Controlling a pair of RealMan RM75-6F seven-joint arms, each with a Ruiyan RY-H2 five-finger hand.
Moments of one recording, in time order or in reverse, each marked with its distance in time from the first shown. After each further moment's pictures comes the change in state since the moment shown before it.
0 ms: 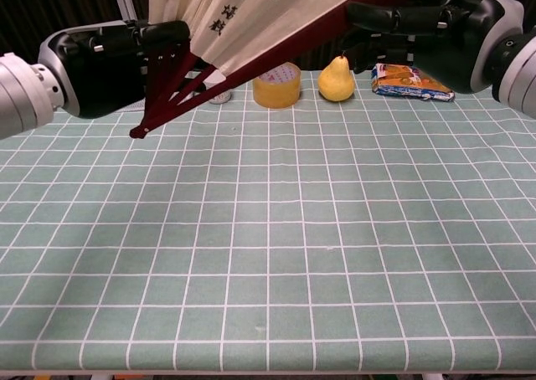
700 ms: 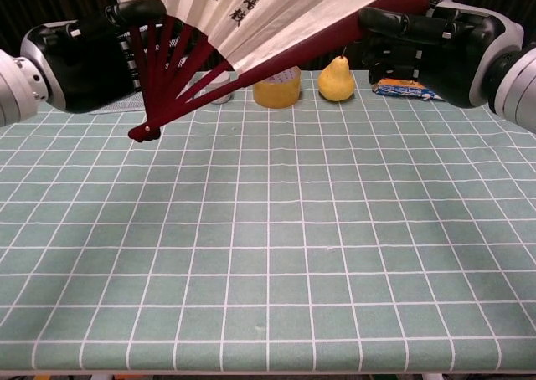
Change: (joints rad) left arm 0.030 0.035 -0.025 -0.016 -0.008 -0.017 -0.221; right arm -0.053 -0.035 0.061 0.001 0.109 -0.047 0.033
